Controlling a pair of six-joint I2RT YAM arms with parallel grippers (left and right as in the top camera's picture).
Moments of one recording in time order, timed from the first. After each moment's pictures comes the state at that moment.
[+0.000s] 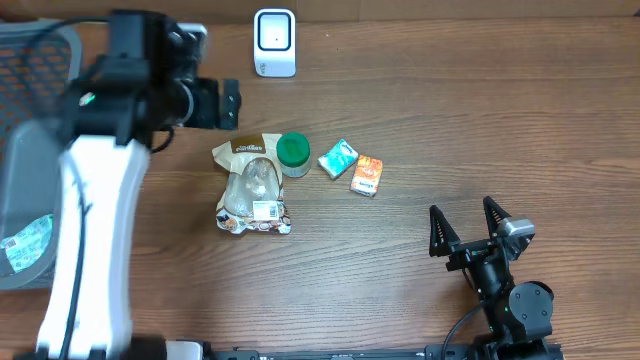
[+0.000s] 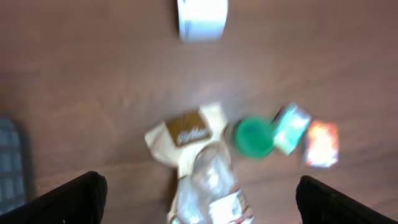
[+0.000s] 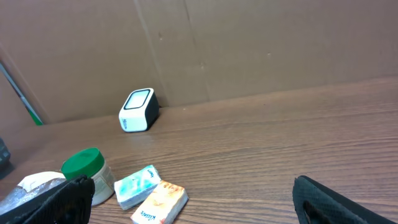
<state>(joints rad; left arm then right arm) -0.07 1.55 1.80 -1.16 0.15 -0.04 0.16 0.01 0.02 -0.03 -0.07 0.25</state>
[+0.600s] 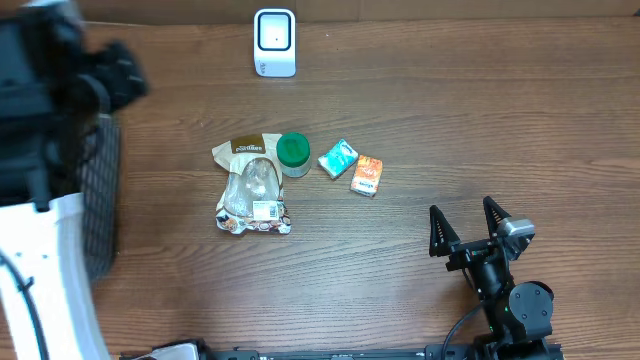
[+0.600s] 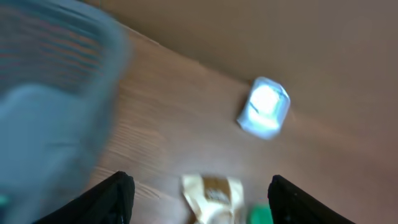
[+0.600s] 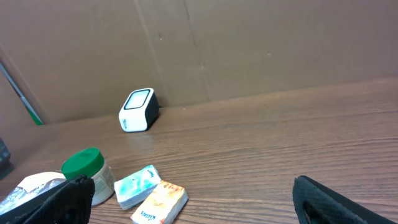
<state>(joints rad) 0.17 1.44 1.93 -1.14 -0.02 -0.37 0.16 0.01 0.02 -0.03 -0.07 0.25</state>
